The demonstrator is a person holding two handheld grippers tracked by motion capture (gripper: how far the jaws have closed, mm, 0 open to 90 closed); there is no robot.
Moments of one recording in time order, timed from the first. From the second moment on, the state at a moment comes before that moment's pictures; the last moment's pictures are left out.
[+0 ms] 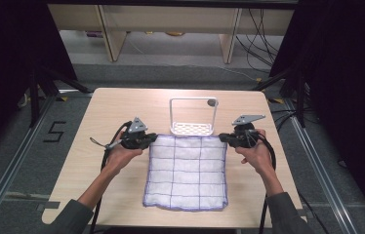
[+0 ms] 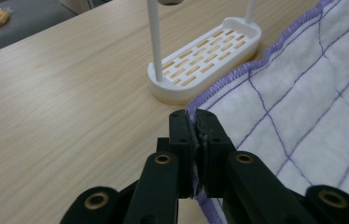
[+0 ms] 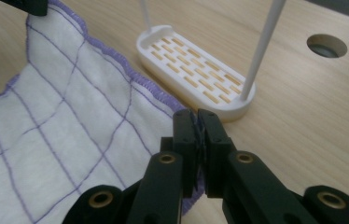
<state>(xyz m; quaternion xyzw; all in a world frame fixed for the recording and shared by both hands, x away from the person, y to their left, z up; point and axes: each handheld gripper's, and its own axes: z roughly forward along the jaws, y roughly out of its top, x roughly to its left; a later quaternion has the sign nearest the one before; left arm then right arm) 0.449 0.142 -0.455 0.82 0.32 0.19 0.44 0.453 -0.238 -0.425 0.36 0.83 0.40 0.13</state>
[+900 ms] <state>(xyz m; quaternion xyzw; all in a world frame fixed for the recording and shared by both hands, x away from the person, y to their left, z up) 0.313 0.160 -0.487 0.85 0.23 0.17 0.43 0.312 -0.244 -0.456 0.29 0.86 0.41 0.11</state>
